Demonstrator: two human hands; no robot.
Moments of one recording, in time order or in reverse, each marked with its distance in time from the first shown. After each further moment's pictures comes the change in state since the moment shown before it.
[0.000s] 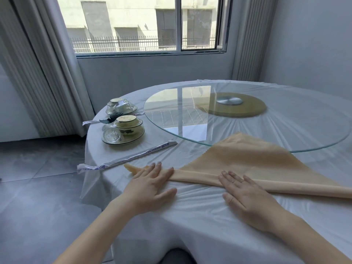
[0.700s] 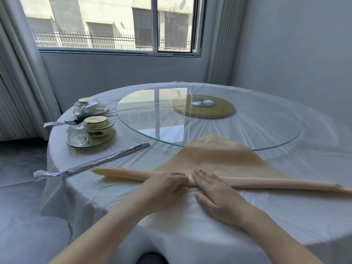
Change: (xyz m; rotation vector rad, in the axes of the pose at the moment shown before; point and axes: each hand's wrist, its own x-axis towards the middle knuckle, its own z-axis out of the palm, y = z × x) left_hand 0.031 0.092 -0.008 -0.241 0.074 0.411; right_hand -0.005 0.009 0.000 0.102 0.098 -0.060
